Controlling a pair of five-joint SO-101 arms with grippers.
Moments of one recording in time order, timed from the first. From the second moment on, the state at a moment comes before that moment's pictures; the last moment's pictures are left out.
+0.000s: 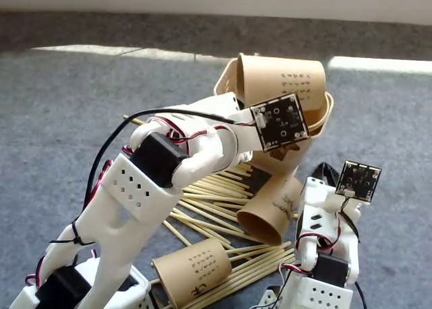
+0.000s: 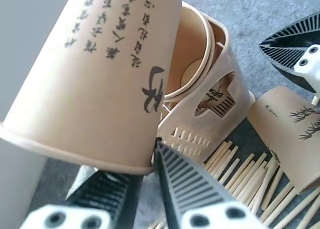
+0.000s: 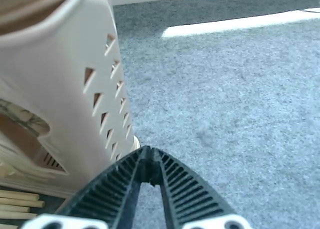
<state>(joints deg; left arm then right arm) 34.8 -24.0 3.3 70.9 -33.6 11.9 -104.3 92.9 42.9 3.1</state>
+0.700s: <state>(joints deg) 34.5 -7.6 -18.5 89.4 -37.6 10.3 -104.3 92.9 42.9 3.1</state>
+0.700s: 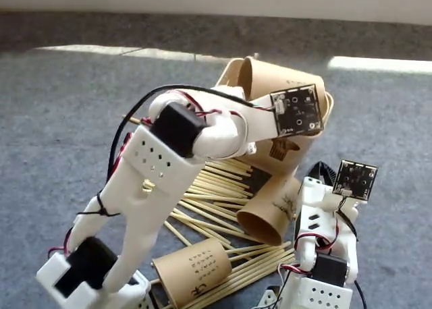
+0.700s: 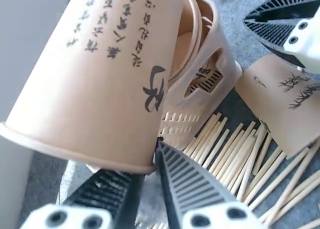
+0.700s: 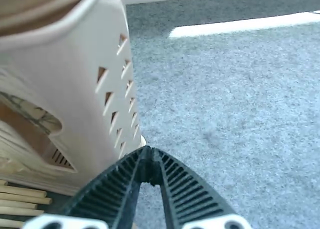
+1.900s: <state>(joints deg) 34.6 -4.1 -30.0 71.3 -18.1 10.3 -104.3 92.9 42.9 3.1</state>
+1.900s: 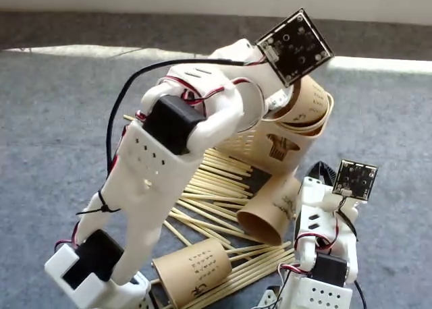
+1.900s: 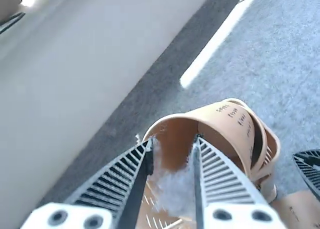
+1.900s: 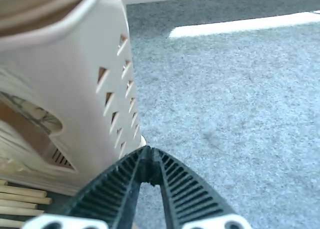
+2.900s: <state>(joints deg) 38.4 -3.9 -20.6 59.3 -16.3 10.3 -104.3 92.9 42.9 3.1</state>
